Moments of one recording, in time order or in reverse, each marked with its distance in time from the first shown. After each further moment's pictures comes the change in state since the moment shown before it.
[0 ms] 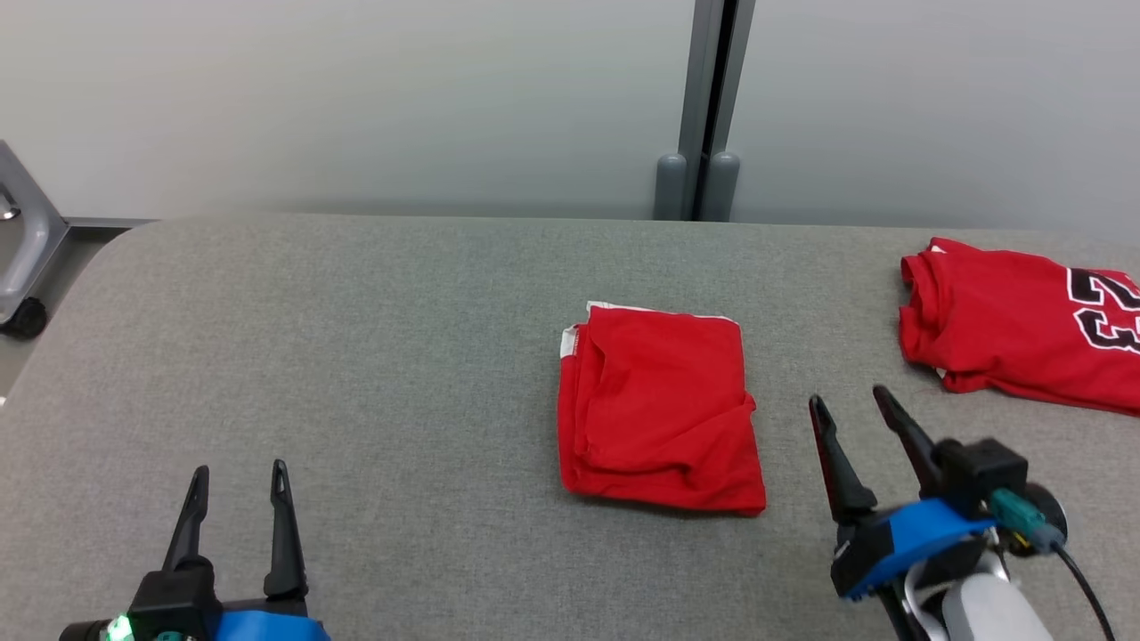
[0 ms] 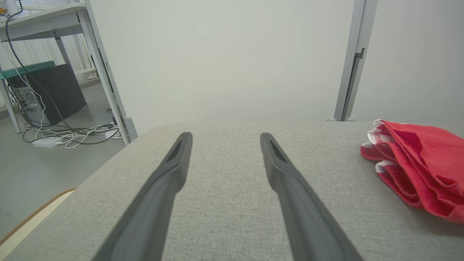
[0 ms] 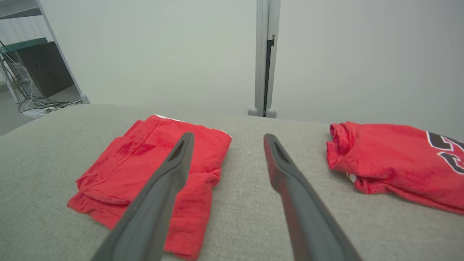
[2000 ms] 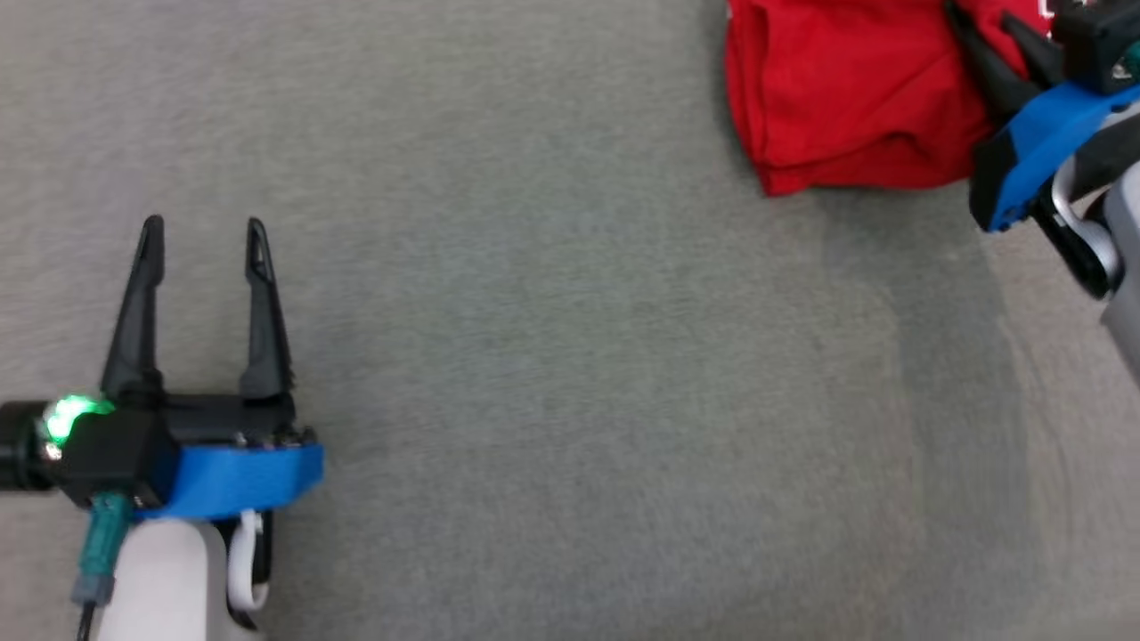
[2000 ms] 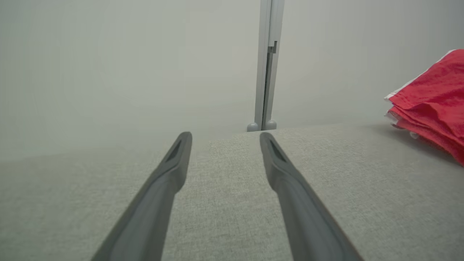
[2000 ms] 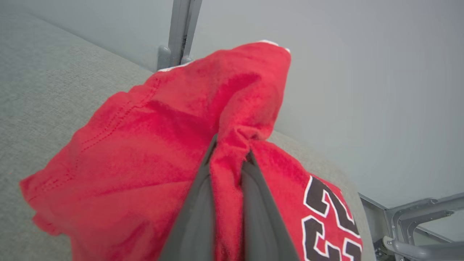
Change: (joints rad) left arm -0.286 0.014 -0.044 -0.200 0.019 -0.028 -0.001; right arm -0.899 -0.432 0.535 0.430 0.249 0.000 0.051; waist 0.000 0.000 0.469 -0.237
